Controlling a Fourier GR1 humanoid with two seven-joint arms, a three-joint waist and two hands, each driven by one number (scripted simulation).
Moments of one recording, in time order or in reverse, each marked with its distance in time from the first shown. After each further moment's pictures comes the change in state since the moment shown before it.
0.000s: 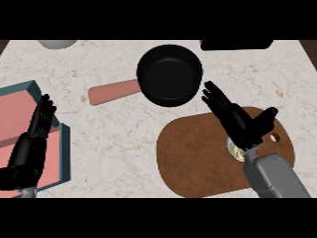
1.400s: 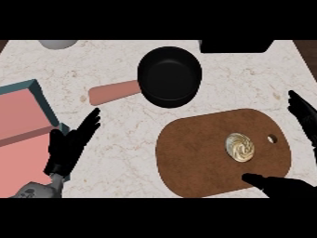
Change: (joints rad) left arm -0.118 -0.069 -0.093 0.269 0.126 -0.304 0.213; right arm 0.359 -0.300 -0.056 -0.778 0.511 -0.396 0.374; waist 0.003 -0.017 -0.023
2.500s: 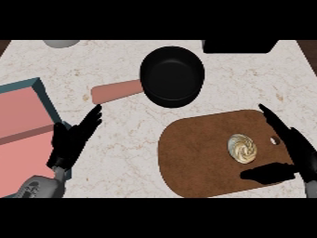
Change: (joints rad) left arm -0.036 -0.065 0.086 0.062 -0.070 -0.090 0.006; right arm -0.067 0.042 -0.022 0.404 -0.018 0.303 0.011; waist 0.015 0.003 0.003
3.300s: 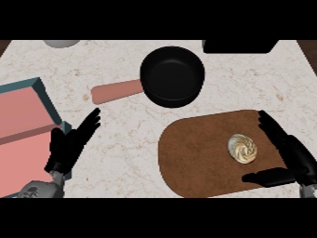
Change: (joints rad) left arm 0.042 -0.035 0.053 -0.011 -0.057 -0.051 -0.014; right arm 0.037 0.135 -0.153 0.218 -0.169 0.154 -0.337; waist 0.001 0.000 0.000
